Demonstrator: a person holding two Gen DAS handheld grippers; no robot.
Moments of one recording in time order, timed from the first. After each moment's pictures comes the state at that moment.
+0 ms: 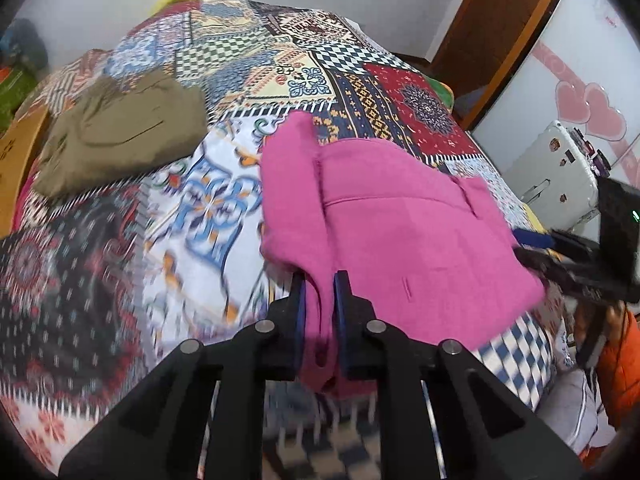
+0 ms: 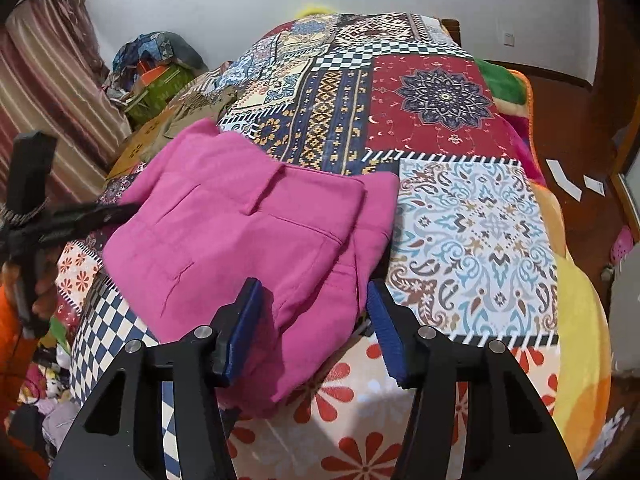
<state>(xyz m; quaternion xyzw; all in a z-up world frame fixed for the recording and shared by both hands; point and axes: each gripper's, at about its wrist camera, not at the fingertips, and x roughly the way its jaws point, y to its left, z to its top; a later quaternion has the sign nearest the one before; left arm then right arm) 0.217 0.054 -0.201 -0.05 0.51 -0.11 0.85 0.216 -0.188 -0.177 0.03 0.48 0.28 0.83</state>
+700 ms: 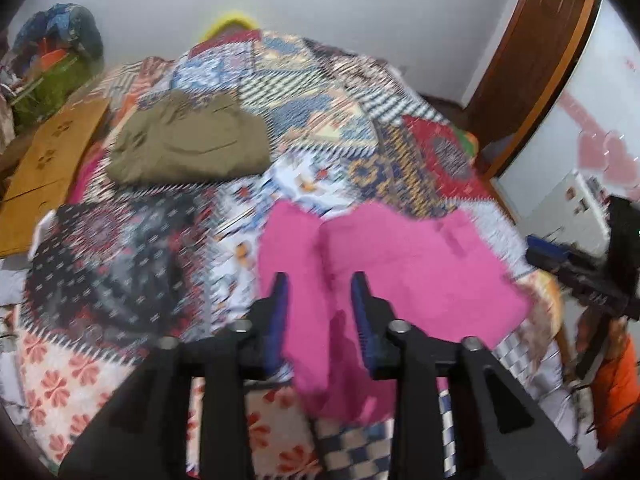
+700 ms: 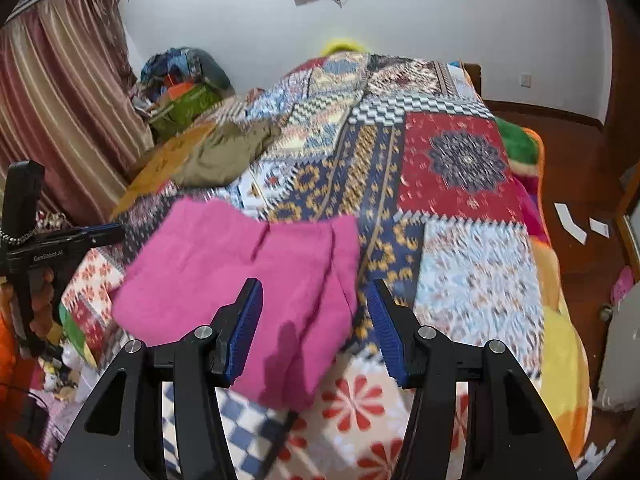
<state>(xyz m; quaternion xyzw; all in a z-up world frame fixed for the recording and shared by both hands) 0.182 0.083 -0.148 -0.09 0.45 -0.04 0.89 0.216 -0.168 -0.129 0.03 0.42 0.32 0.85</state>
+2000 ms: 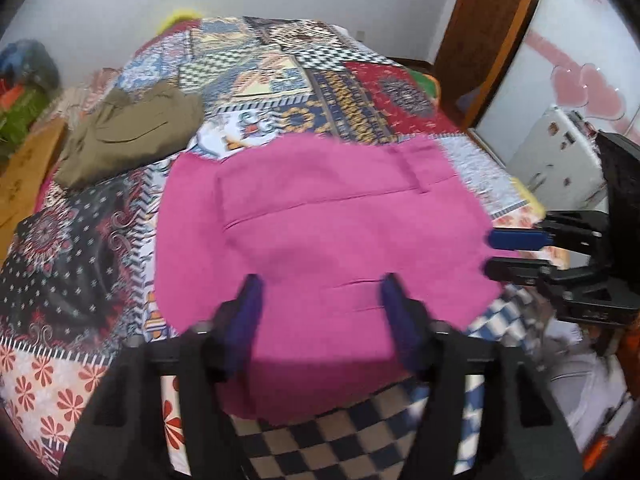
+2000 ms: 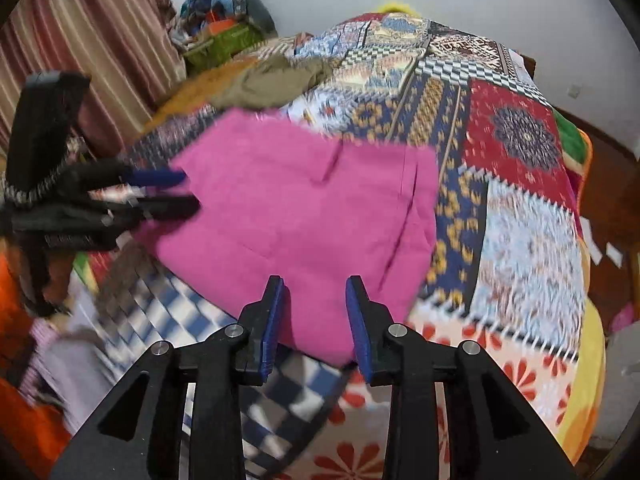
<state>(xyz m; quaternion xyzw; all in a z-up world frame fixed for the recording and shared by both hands) 0.164 0.016 -0.199 -0.01 0.48 -0.09 0.87 0.162 -0.144 -0.167 -0.07 0.46 0.36 0.81</state>
